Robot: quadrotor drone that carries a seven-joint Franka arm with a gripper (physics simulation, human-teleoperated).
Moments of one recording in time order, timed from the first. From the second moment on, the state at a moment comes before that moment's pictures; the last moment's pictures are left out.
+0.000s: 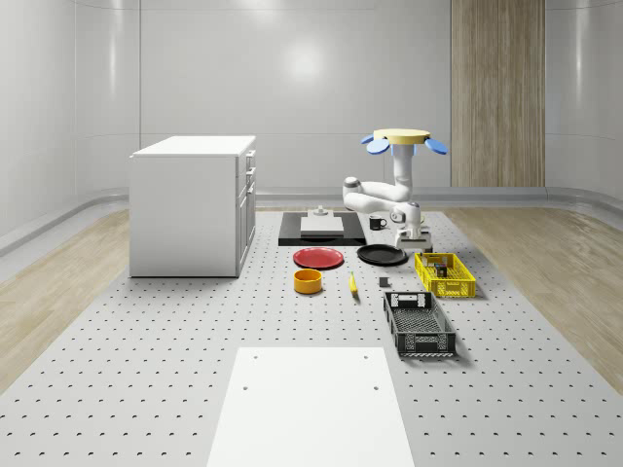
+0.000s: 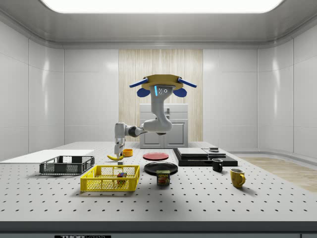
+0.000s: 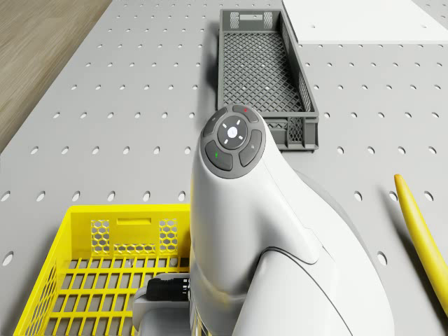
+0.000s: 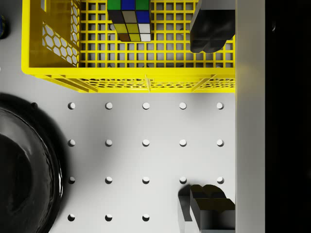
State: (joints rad) arm -1.21 -1.58 1.40 -2.81 -1.73 1.63 1.68
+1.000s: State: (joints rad) arm -1.21 -1.59 1.40 -2.81 -1.73 1.64 1.68
